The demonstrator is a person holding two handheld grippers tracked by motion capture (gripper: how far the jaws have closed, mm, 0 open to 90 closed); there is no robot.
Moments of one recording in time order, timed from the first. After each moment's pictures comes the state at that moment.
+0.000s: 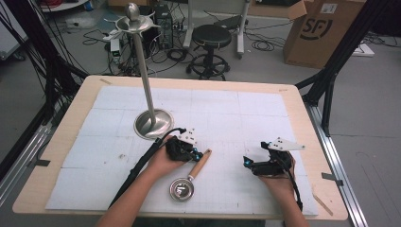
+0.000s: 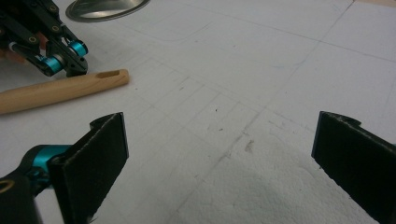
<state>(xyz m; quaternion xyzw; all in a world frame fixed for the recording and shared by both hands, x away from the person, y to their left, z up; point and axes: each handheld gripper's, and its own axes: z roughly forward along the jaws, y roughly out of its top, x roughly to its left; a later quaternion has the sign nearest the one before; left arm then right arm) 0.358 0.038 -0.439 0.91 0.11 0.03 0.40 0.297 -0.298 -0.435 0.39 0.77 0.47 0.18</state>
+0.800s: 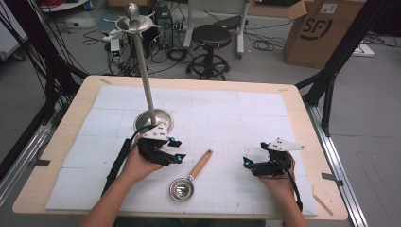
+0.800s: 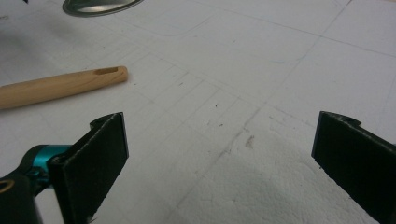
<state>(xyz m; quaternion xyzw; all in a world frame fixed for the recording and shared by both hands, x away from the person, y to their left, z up) 0.332 0.120 -0.401 0.86 0.18 0.06 0.48 0.296 -0.297 -0.437 0.39 0.78 0.46 0.18</state>
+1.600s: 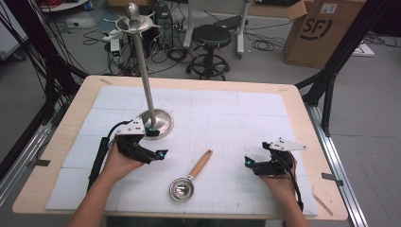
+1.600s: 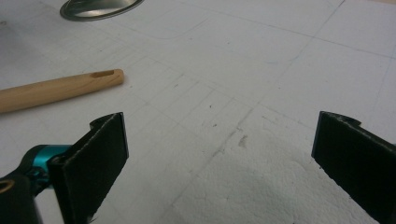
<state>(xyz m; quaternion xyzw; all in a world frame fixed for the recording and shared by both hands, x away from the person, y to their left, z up) 0.332 0.165 -0.394 0.83 0.22 0.09 0.51 0.296 -0.302 -0.436 0.40 0.77 0.47 0.18</state>
